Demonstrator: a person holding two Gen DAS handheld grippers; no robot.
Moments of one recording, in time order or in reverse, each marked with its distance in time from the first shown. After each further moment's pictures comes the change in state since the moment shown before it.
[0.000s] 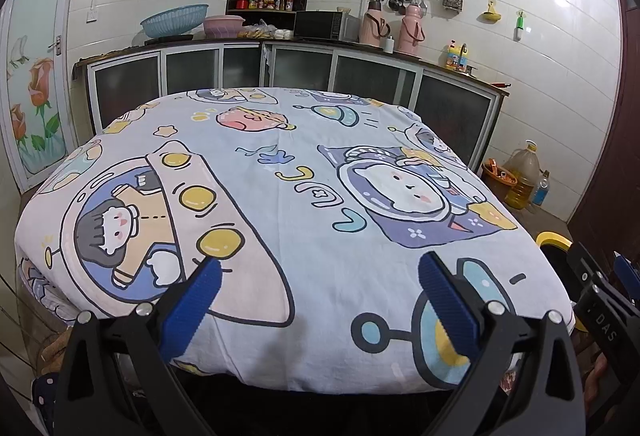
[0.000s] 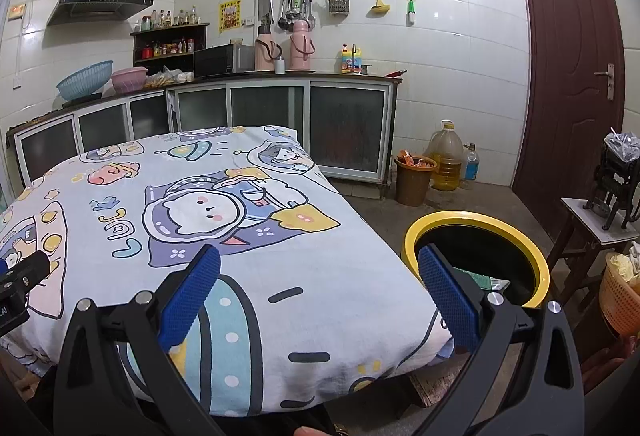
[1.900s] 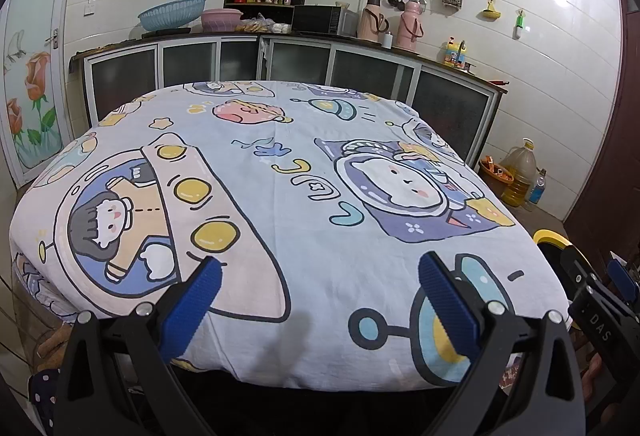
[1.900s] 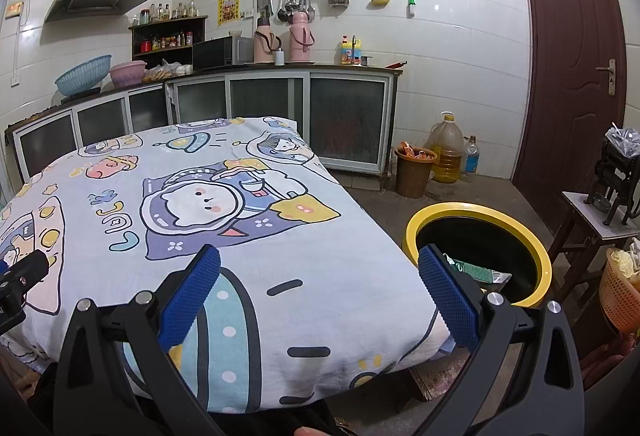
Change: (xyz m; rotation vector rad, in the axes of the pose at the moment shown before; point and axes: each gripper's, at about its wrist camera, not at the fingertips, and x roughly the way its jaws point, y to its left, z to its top) left arm 0.006 0.003 -0.002 -0.007 0.020 -0.017; right arm 0.002 0.001 -0.007 0.001 0.024 -0.002
